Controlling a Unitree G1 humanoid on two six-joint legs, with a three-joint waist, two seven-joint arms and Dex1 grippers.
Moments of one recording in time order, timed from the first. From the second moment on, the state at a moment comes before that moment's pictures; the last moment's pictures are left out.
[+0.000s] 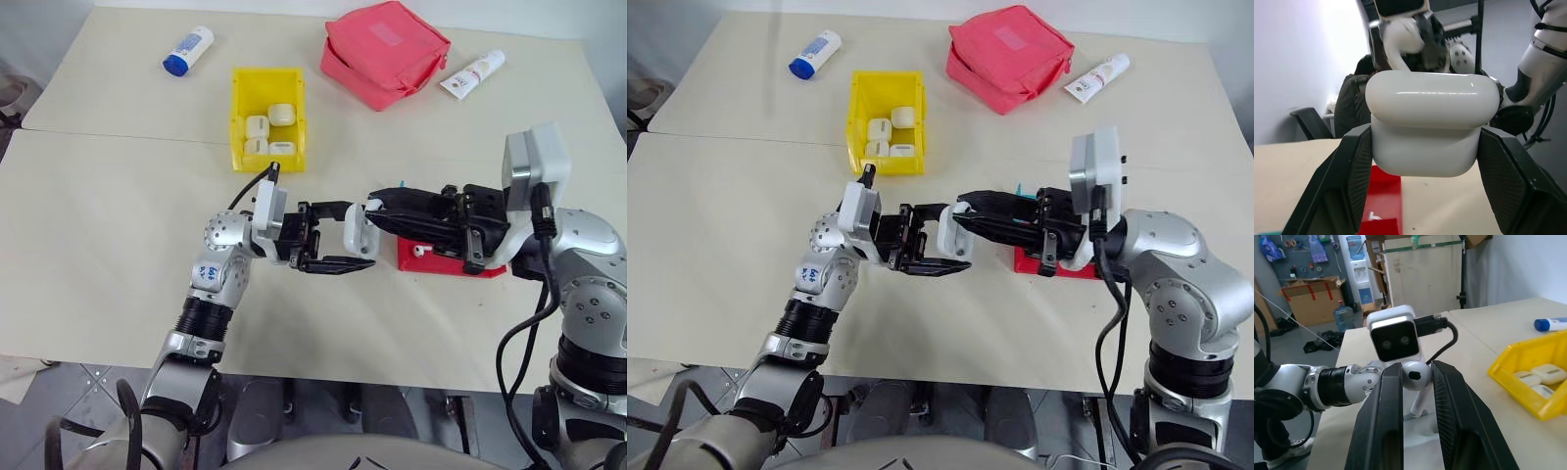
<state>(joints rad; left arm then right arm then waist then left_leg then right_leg) -0.58 0.16 -0.12 0.23 -0.54 -0.05 -1.36 -0.42 -0.56 -0.19 -0.55 0.85 0.78 0.95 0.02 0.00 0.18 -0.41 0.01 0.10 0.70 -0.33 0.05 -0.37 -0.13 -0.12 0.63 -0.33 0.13</state>
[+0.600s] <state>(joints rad) -0.54 0.17 -0.10 0.15 -0.55 0.04 -1.37 -0.38 -0.56 -0.07 -0.46 0.76 0.54 0.98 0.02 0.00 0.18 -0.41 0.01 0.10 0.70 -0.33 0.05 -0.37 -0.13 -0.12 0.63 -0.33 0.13</state>
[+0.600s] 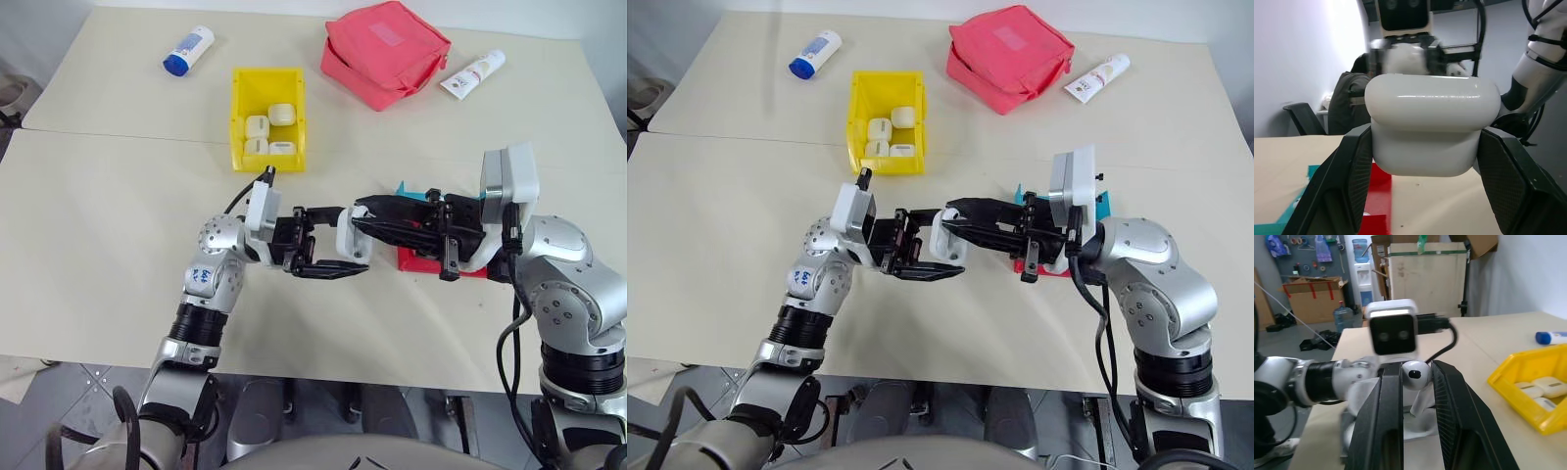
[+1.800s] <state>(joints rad) -0.56 0.18 -0.08 0.21 -0.50 -0.03 -1.36 -0.45 -0.72 0.01 -0.40 0.69 0.52 1.05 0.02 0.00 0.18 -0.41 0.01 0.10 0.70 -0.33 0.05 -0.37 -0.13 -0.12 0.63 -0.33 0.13</state>
